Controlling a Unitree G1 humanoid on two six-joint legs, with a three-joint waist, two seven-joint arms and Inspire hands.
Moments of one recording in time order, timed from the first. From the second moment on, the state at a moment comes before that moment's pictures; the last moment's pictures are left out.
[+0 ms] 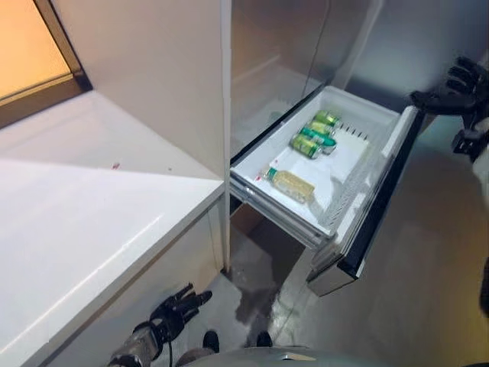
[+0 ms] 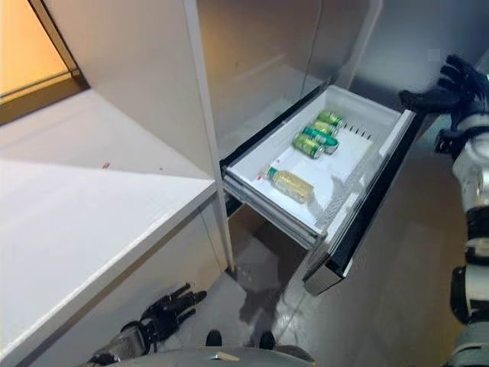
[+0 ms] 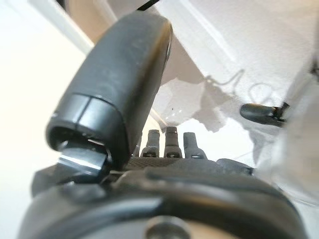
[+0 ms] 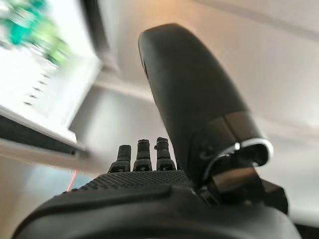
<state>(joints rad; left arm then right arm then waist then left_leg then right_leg) 0.00 0.25 -0.11 1.13 -0.67 0.04 -0.27 -0.58 -0.87 -0.12 0.54 0.57 0.09 -0.17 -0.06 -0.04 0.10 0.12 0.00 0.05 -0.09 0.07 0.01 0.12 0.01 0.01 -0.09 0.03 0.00</state>
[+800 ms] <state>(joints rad) -0.10 0.25 -0.18 1.11 -0.73 -0.03 -0.22 -0.47 -0.65 -0.22 0.62 0.99 -0.15 -0.34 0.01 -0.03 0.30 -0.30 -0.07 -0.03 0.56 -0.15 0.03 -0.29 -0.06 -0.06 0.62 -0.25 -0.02</state>
